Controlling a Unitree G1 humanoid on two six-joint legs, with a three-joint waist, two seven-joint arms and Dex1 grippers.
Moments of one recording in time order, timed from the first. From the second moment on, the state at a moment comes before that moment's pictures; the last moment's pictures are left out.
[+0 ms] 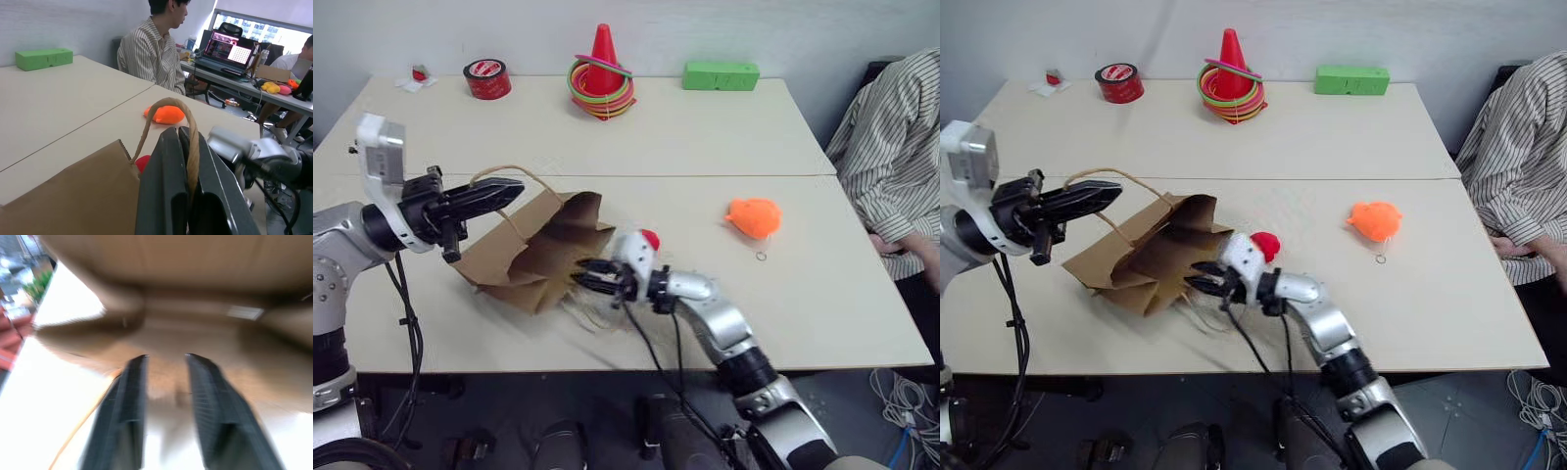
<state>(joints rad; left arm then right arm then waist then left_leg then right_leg) -0.50 0.87 0.38 -0.12 -0.93 0.81 -0.98 -0.47 -0.19 0.25 -0.02 0.27 0.27 0.90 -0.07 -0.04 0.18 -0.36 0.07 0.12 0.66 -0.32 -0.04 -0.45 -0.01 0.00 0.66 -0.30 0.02</state>
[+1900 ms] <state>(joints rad) -0.53 0.78 0.31 -0.23 -1.00 0.84 -0.93 -0.80 -0.25 0.31 -0.02 0.31 0.66 0.88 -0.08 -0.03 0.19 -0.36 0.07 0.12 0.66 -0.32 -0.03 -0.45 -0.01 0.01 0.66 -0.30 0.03</state>
